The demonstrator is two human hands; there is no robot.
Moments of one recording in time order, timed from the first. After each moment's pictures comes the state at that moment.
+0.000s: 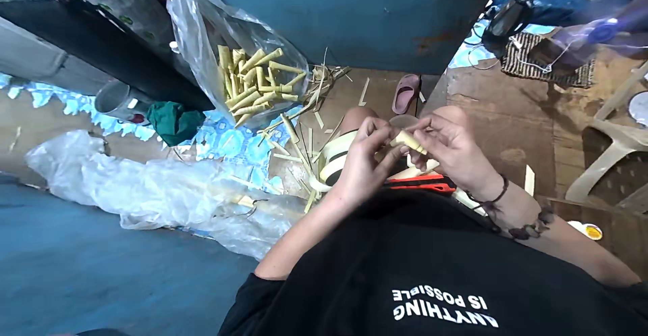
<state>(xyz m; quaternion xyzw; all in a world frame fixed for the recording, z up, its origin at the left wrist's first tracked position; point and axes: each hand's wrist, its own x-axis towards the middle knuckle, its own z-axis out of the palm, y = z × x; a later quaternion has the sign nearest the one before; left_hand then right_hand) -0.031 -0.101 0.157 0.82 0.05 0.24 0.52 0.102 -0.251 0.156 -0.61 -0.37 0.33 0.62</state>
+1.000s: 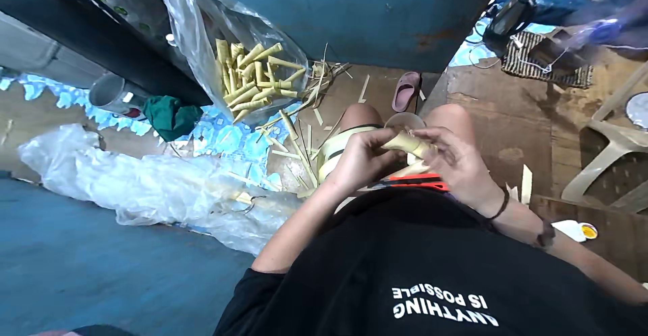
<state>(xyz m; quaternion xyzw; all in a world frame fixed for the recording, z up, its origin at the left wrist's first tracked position) -0.031 -0.086 0.151 0.79 0.05 0.13 0.60 0.091 -0.274 0.138 -0.69 -0.41 0.23 0.56</state>
